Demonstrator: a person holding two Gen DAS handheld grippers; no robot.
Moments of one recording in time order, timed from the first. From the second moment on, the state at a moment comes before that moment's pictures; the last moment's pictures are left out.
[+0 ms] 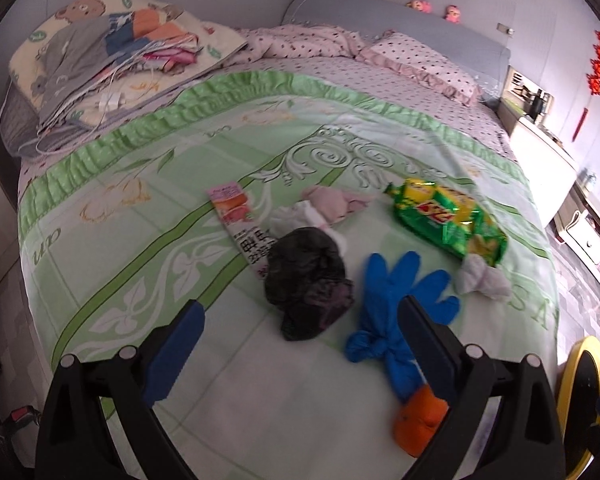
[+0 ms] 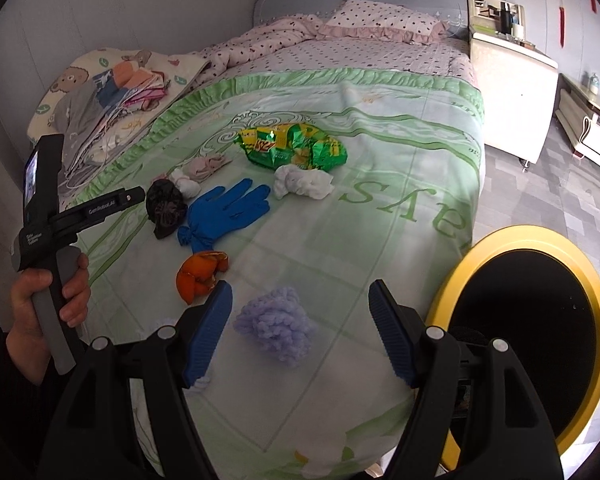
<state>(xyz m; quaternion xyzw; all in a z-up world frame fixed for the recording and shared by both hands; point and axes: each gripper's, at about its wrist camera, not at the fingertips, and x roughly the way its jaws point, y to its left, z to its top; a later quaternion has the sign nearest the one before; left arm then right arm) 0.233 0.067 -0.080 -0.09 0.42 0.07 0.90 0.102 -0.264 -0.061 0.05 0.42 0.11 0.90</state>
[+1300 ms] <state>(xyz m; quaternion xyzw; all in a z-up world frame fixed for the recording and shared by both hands) 0.288 0.068 -0.133 -0.09 0.45 0.08 0.88 0.122 -0.212 -0.145 0.01 0.49 0.15 0.86</state>
